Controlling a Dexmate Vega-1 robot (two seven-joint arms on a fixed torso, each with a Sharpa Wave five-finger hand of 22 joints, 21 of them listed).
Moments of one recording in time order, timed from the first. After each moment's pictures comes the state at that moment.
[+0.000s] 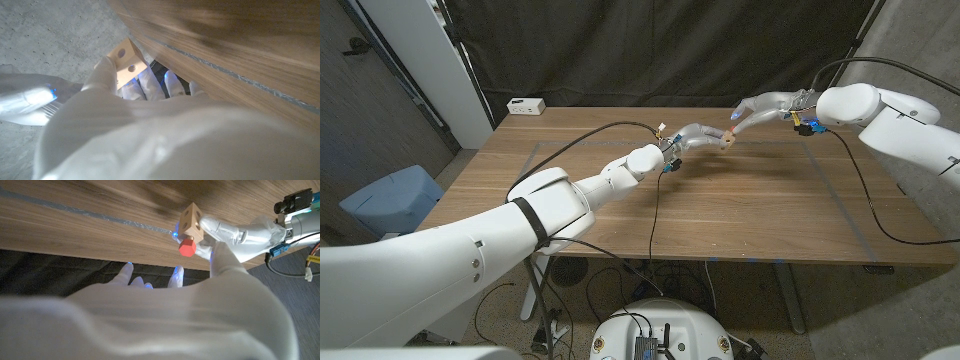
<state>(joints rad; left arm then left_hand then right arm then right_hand) 0.16 -0.06 0.99 -0.36 -0.16 -0.58 -0.07 0.78 0.06 0.35 -0.15 0.18 0.84 -0.22 0.18 0.18 0.82 -0.20 0.20 0.21 0.39 -0.05 0.19 0.17 0.08 0.13 0.20 0.17 -0.55 -1.12 -0.50 -1.88 -0.03 -0.29 0.47 0.76 -0.08 0.36 -0.18 0.20 0.13 -0.19 0.69 0.42 -0.17 0.05 0.20 0.25 -0.17 0.11 0.20 0.21 0.07 0.12 0.20 0.17</state>
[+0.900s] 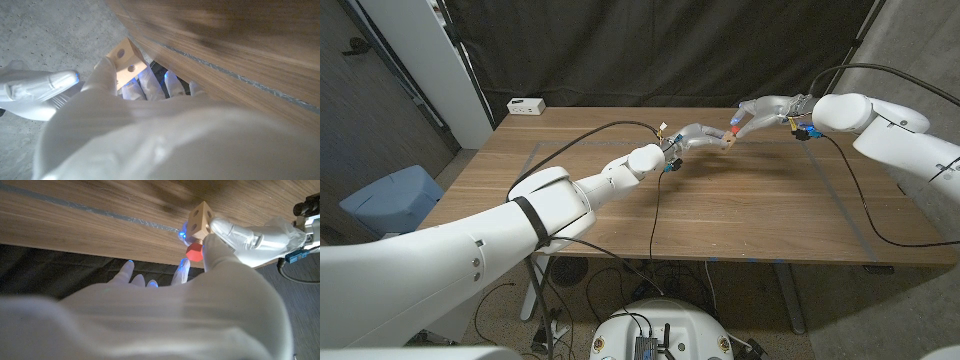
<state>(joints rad) 0.15 -0.06 1.00 -0.36 -0.15 -0.57 -0.07 0.78 0.06 0.35 -0.15 0.18 0.84 -0.22 0.18 0.18 0.81 -0.20 0.20 0.21 0.39 -0.05 0.19 0.17 0.08 0.13 0.20 0.17 -0.57 -1.09 -0.51 -1.83 -0.08 -0.25 0.40 0.90 -0.09 0.41 -0.17 0.21 0.35 -0.22 0.69 0.32 -0.08 -0.03 0.23 0.23 -0.11 0.06 0.21 0.20 0.13 0.10 0.20 0.17</state>
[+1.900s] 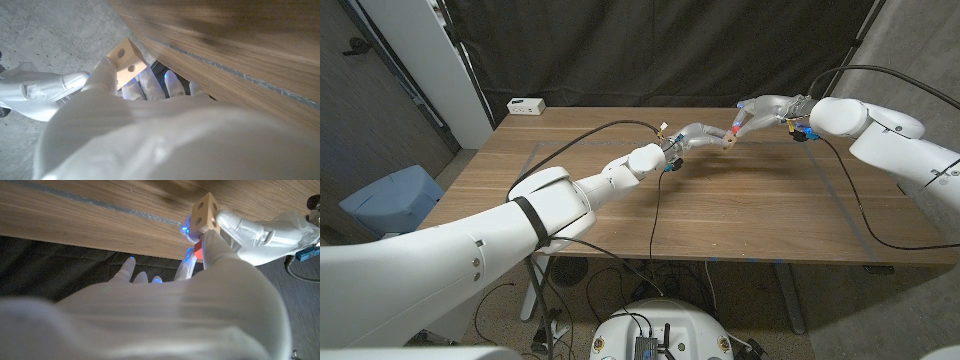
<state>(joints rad) 0.15 -0.06 1.00 -0.36 -0.15 -0.59 -0.07 0.78 0.06 0.35 -0.15 0.18 0.84 -0.22 0.18 0.18 0.81 -0.20 0.20 0.21 0.39 -0.05 0.19 0.17 0.08 0.13 0.20 0.17 -0.59 -1.07 -0.50 -1.85 -0.11 -0.26 0.35 0.93 -0.08 0.41 -0.16 0.21 0.61 -0.22 0.78 0.31 0.01 -0.09 0.25 0.22 -0.05 0.02 0.22 0.20 0.19 0.08 0.20 0.17</state>
